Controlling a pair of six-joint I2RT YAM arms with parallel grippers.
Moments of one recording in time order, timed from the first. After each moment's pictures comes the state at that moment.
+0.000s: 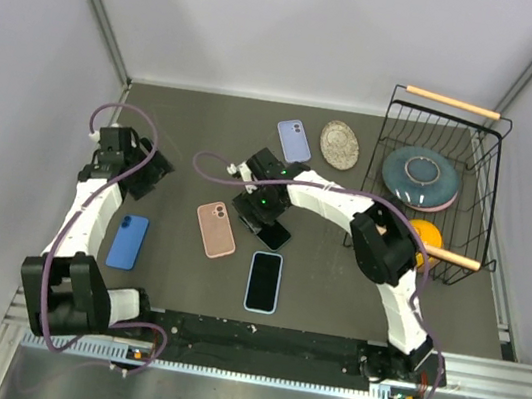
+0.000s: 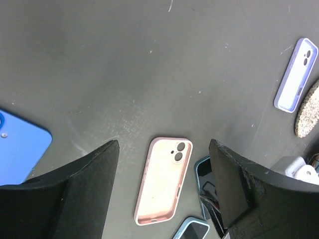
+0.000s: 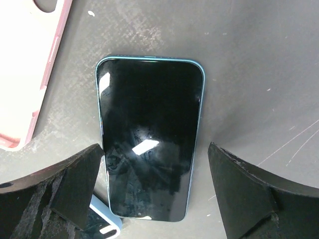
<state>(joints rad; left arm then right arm) 0.17 1.23 0.91 -0.48 0.14 -0.71 0.85 2.16 1.69 -0.68 -0.08 -0.06</state>
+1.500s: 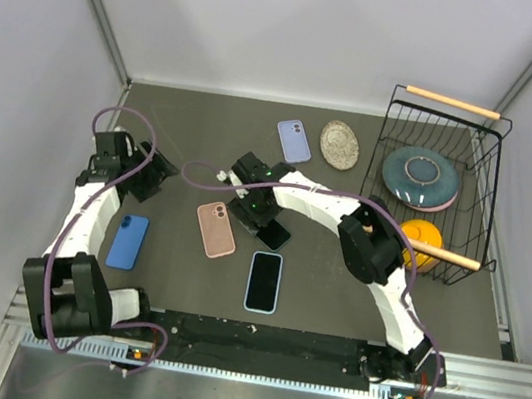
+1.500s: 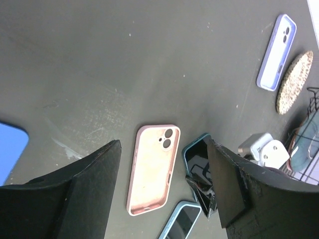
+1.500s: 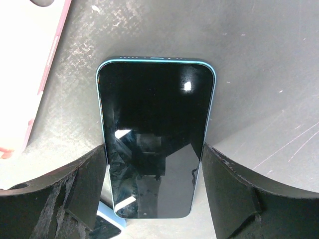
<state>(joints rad) 0.22 1.22 0.87 -0.44 0.28 -0.69 0.91 2.25 1.83 -0.82 0.04 -0.06</state>
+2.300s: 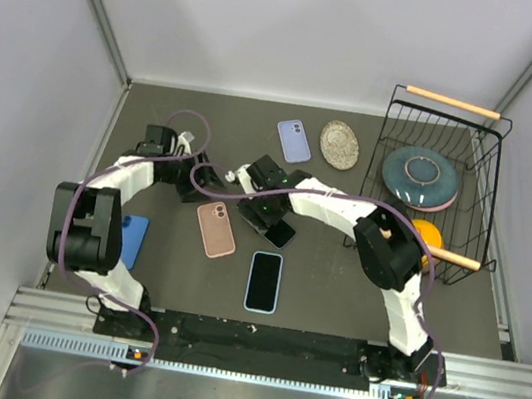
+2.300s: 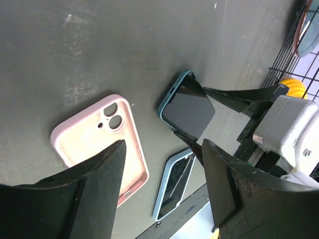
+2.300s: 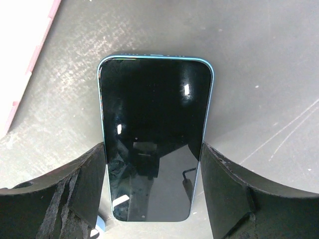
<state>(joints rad) 0.03 1.60 0.96 -0.37 0.66 -0.54 0.87 2.13 1.62 -0.61 0.00 -0.15</state>
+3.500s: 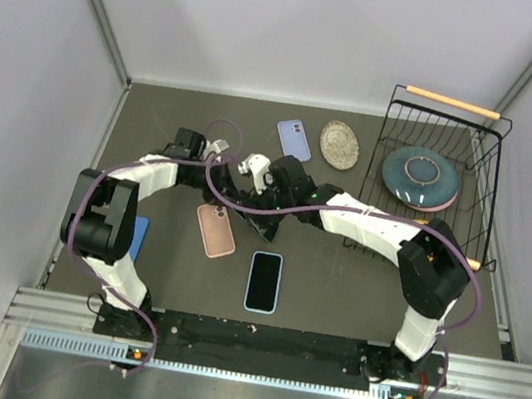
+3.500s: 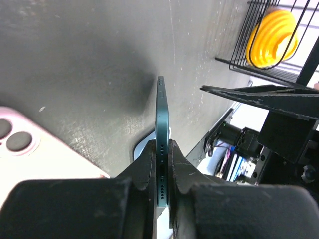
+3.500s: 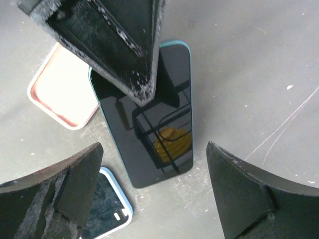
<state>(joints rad) -0.16 1.72 1.02 -0.33 0.85 -0.52 0.86 1.81 1.30 -0.26 -0.15 -0.13</state>
